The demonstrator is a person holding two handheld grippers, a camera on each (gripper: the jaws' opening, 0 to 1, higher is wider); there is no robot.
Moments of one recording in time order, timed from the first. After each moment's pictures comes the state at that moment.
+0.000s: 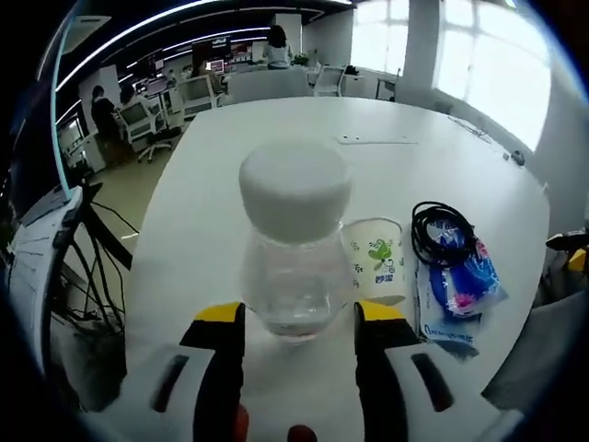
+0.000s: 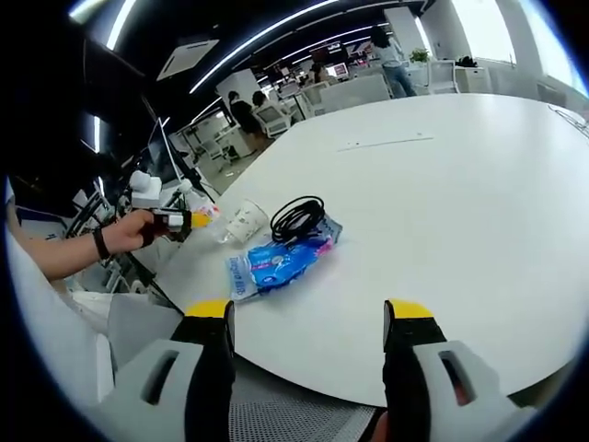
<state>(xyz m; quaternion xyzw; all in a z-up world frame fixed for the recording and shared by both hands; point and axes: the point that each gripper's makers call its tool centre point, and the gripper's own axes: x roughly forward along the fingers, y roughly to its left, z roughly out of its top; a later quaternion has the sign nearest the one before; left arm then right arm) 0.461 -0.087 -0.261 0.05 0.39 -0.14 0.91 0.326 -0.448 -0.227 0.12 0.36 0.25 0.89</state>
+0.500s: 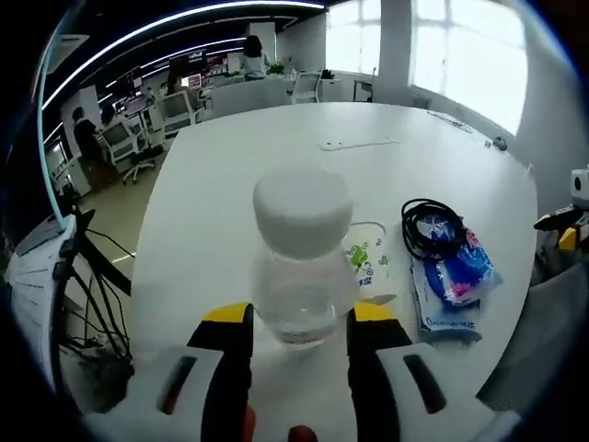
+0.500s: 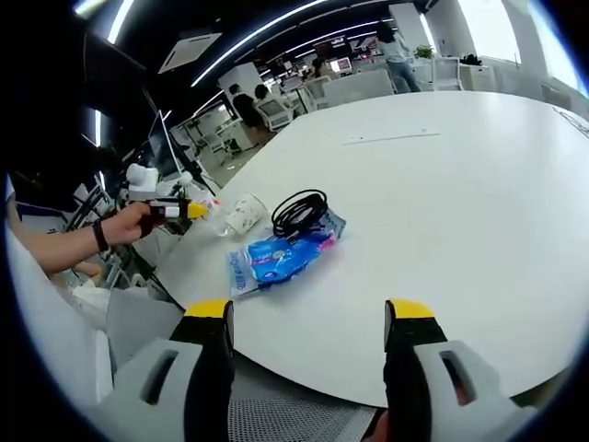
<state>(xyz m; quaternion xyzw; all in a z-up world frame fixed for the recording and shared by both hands) 0.465 -0.092 -0.254 0.07 0.36 -0.18 0.91 0.325 -0.443 -0.232 0.11 0.37 0.26 0.89</state>
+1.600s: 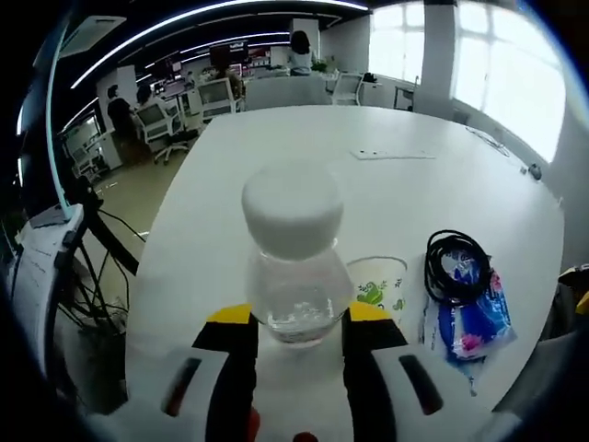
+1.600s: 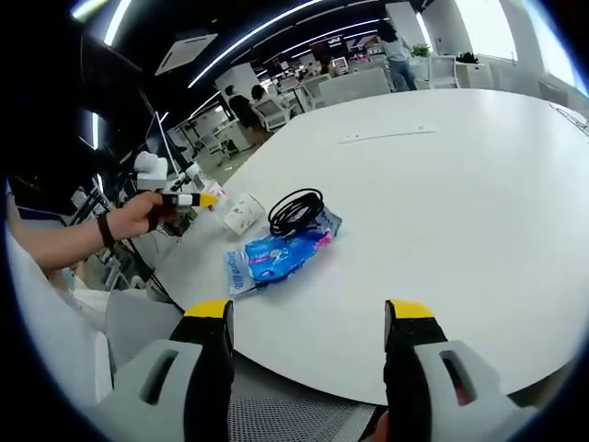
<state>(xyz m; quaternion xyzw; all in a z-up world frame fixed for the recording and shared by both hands) 0.495 -0.102 -0.254 0.04 0.38 -0.08 0.92 0.325 -0.447 -0.234 0.12 0.37 0.25 0.89</state>
